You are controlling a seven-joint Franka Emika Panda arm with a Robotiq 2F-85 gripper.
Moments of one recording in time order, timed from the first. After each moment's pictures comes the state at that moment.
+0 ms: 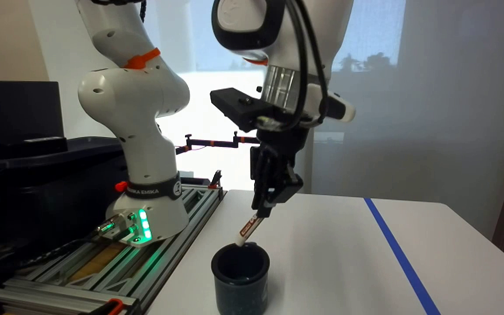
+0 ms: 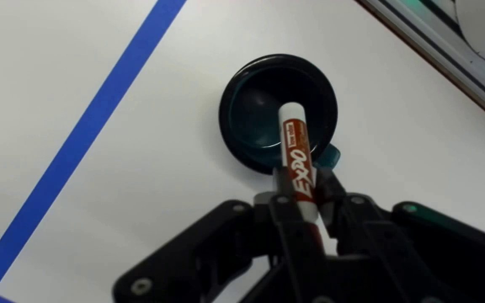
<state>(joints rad) -0.19 -0.36 -0.21 -2.70 -0.21 2.13 -0.87</state>
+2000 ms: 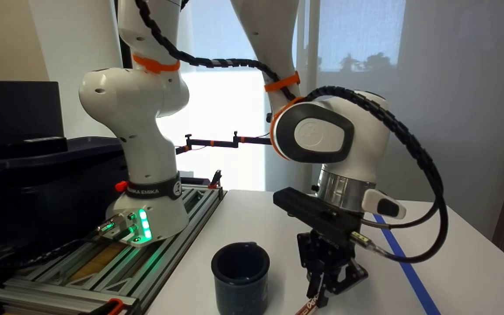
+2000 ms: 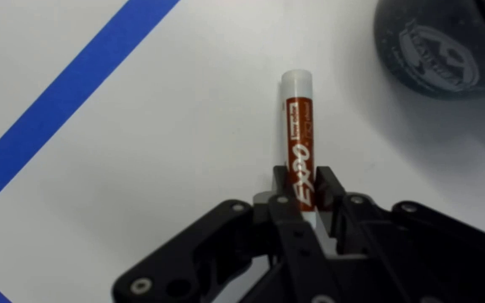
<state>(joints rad) -0.16 0.27 -0.13 -2.52 -0.50 2.65 -0.61</state>
